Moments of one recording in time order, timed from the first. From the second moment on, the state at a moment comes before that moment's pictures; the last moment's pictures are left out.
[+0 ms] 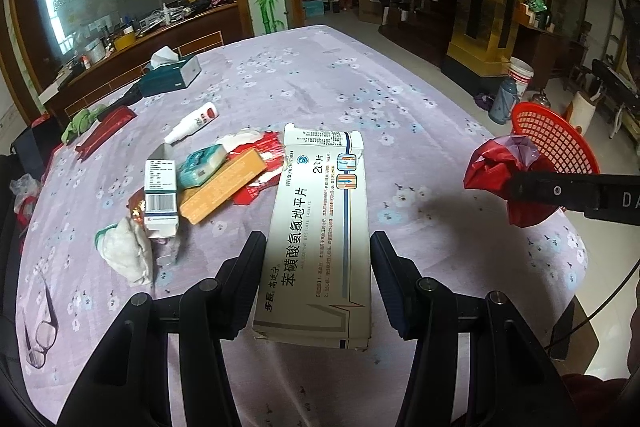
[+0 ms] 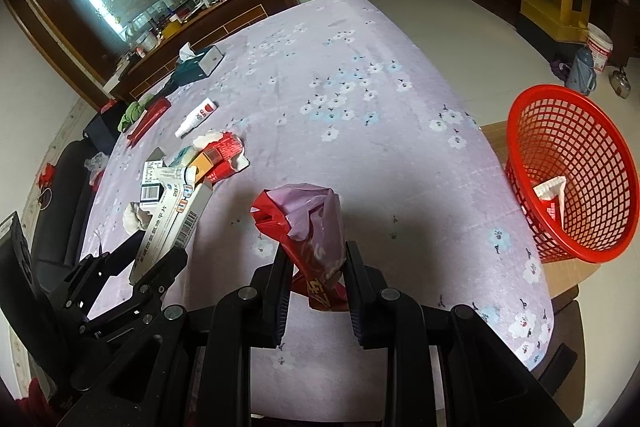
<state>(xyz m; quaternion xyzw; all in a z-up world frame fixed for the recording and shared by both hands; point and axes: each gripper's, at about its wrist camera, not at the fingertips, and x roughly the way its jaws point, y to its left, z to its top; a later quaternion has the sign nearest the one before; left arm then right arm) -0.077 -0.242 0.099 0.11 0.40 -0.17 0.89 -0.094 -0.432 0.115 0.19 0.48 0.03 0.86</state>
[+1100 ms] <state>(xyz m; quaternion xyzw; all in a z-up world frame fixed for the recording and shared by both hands) -0.063 -0.387 0.132 0.14 0.38 -0.35 0.84 -0.151 -0.598 0.150 0.24 0.41 -0.16 0.87</state>
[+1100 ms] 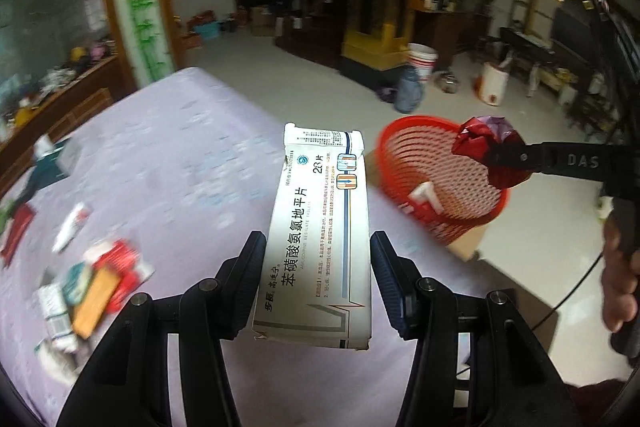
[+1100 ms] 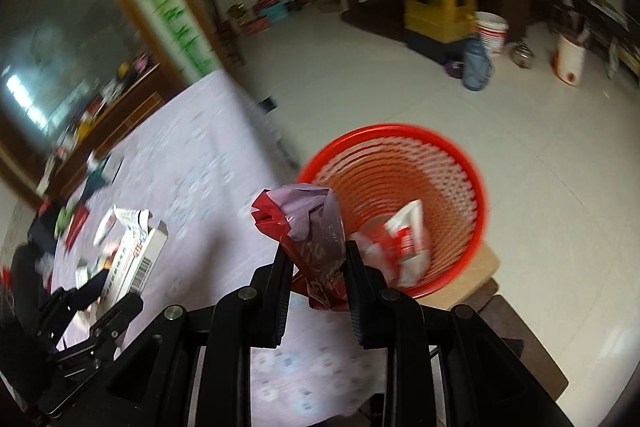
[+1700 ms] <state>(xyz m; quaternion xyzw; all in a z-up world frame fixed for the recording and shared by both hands) -0.050 -0.544 0.120 0.17 0.40 -0.42 0.80 -0.135 -0.701 0.136 0.31 0.40 -0.21 0.84</state>
